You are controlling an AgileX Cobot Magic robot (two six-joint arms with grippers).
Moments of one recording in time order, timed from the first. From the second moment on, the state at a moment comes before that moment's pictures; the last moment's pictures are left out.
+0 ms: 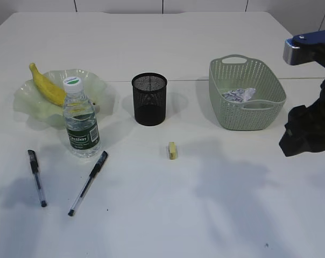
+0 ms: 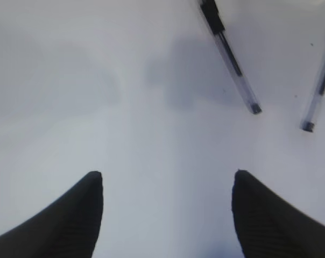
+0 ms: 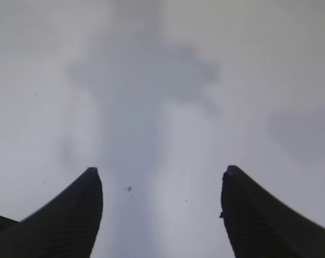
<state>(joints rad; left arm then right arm) 0.03 1.29 -0.80 -0.13 0.85 0.02 0.30 1.32 -1.02 -0.01 0.99 -0.02</state>
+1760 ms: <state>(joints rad) 0.03 1.22 -0.80 -0.30 0.88 0.04 0.46 2.29 -1.97 0.10 1.21 0.30</state>
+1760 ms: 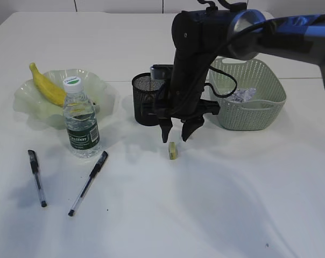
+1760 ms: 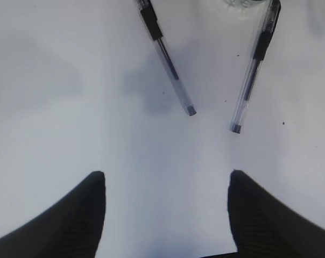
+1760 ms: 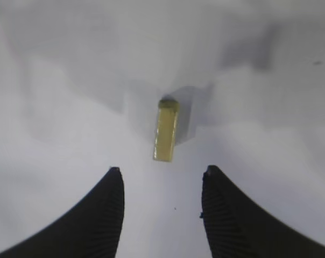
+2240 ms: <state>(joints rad) 0.03 1.22 -0.80 -0.30 0.88 0.04 0.46 2.39 -2.08 0.10 1.22 0.37</state>
